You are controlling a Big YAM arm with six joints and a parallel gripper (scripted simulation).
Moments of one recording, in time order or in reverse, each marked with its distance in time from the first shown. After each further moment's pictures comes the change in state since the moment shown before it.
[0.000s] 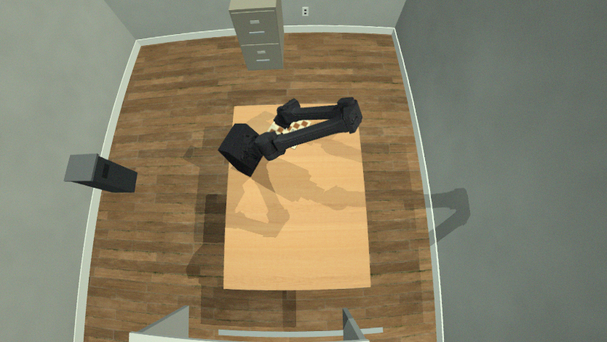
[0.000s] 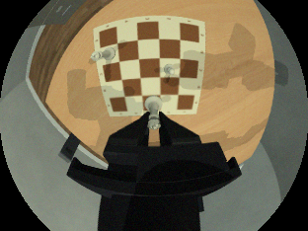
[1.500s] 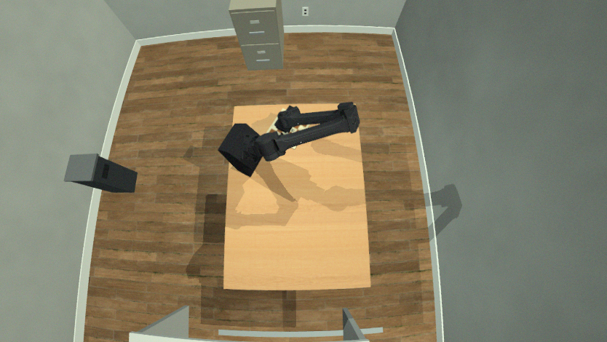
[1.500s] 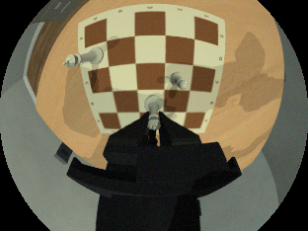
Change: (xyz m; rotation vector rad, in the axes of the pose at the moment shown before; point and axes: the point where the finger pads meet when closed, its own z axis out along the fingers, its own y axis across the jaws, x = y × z) arm -0.003 0.002 0.060 0.002 -0.009 -0.030
